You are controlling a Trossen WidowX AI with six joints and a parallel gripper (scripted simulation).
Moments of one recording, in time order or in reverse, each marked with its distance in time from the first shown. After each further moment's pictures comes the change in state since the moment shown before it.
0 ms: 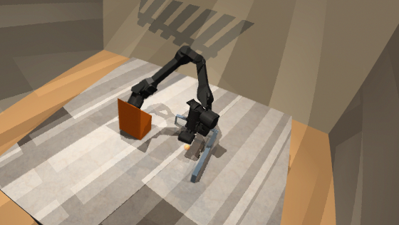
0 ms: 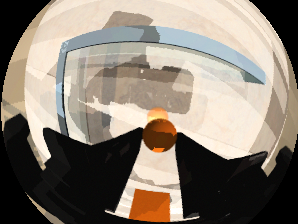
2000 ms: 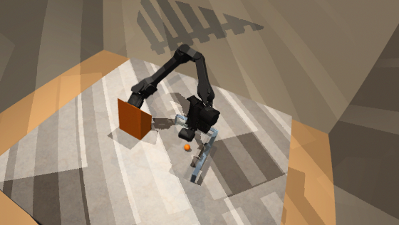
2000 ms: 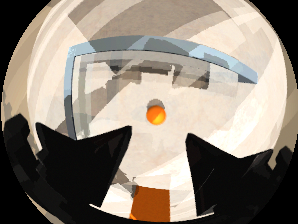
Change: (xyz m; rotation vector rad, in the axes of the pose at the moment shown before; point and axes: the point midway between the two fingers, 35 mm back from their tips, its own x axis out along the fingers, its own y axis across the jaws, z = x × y) arm -0.019 -0.002 0.001 0.010 -0.018 0.002
